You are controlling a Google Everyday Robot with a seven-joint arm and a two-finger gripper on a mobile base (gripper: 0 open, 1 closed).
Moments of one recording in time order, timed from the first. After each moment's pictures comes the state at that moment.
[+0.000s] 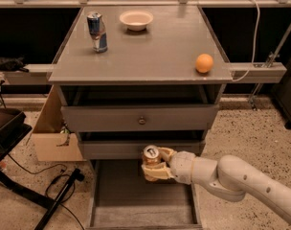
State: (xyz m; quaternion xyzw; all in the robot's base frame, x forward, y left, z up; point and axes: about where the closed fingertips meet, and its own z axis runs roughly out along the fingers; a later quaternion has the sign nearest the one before) arm 0.500 -0.018 0.602 -0.41 0.67 0.35 0.50
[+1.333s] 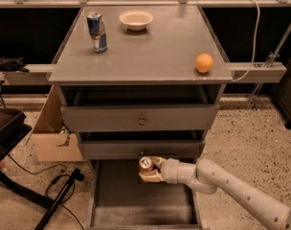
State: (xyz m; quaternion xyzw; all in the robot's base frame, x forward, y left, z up) arm 0.567 -0.002 0.421 -0.48 0.62 0.35 0.51
